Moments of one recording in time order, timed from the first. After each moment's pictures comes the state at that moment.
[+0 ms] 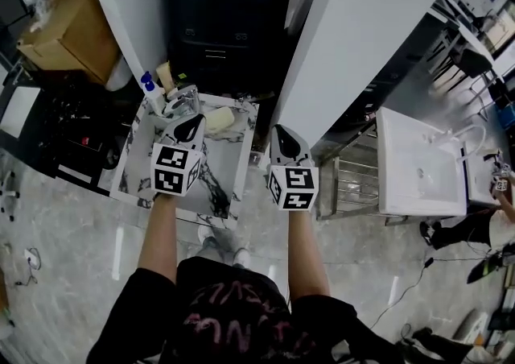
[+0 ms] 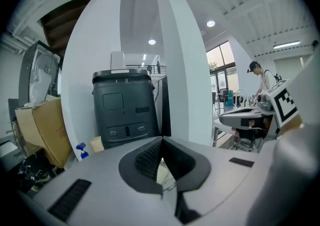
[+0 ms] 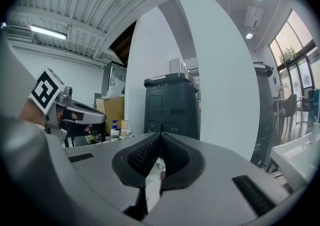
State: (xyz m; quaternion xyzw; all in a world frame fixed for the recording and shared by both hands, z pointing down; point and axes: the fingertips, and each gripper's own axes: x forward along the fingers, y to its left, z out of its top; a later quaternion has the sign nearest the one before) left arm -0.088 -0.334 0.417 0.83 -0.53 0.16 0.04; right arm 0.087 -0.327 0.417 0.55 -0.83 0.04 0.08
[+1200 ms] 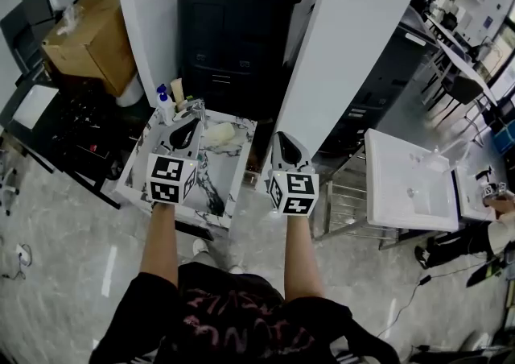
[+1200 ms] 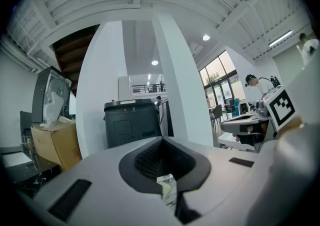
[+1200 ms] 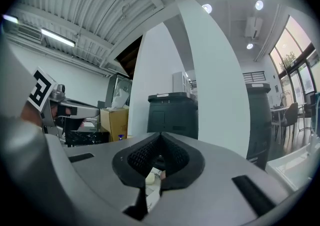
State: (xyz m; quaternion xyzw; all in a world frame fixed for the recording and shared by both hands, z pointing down) left arm -0.091 -0.250 0.320 0.81 -0.58 0.08 -0.04; right arm 0.099 -0.265 0.342 0.54 -0.84 -0.01 0.03
